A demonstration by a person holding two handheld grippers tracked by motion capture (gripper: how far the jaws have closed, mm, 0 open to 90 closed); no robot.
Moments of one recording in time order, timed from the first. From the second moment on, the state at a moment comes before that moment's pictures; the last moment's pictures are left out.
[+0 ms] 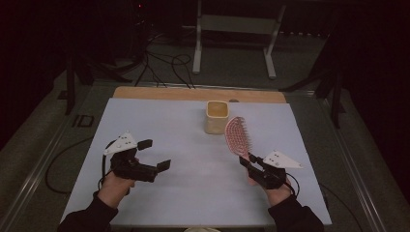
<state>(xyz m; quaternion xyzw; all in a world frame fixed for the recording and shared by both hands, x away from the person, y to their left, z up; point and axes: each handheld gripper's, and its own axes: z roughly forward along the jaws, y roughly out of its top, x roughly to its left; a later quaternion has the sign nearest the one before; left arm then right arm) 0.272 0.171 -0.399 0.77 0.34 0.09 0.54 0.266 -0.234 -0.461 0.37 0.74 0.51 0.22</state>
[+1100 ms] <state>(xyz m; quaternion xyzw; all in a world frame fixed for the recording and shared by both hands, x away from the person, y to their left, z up) 0.315 0.071 -0.358 0.77 0.34 0.04 0.54 0.266 -0.230 -0.460 0.37 0.75 0.51 0.22</state>
